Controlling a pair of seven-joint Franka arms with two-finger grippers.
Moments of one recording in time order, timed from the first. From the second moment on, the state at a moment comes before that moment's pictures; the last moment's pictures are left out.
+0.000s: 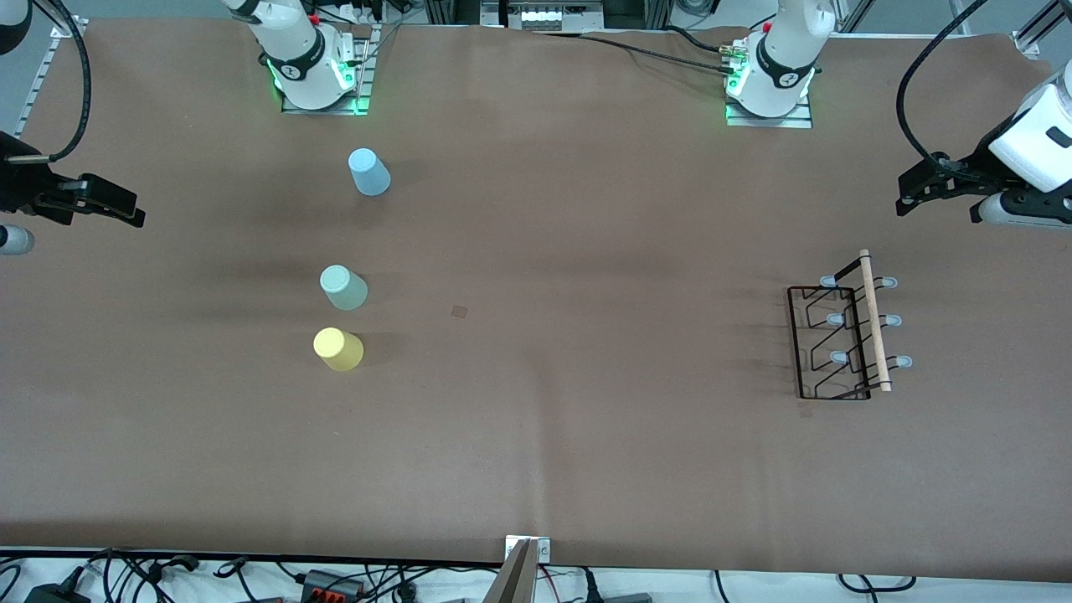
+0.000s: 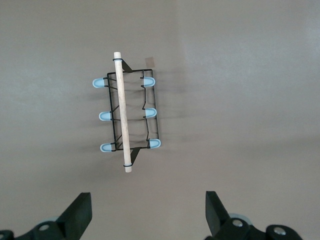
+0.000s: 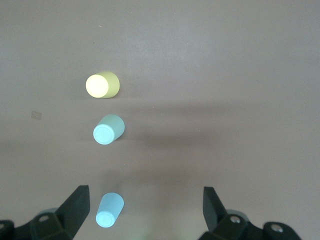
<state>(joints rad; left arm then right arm) -0.03 -0.05 0.01 -1.70 -0.01 1.65 0.07 -0.02 0.11 0.00 -1.47 0.01 1.50 0.01</state>
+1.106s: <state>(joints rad) -0.02 -0.01 0.01 -1.70 -0.01 1.54 0.07 0.00 0.19 0.00 -1.52 0.01 1.51 0.01</state>
